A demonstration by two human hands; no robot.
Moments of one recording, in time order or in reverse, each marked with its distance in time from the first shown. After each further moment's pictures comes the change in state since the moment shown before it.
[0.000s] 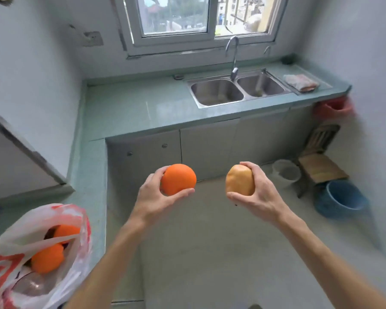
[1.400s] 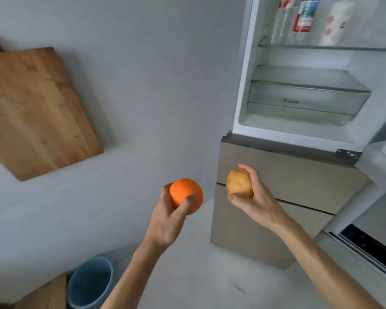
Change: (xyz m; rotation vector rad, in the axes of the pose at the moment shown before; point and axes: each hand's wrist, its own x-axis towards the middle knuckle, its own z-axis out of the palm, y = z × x) left_hand -0.067 0.489 0.771 -0.063 -1.712 0.762; right_hand -0.267 0.299 -0.514 -0.014 1.580 0.998
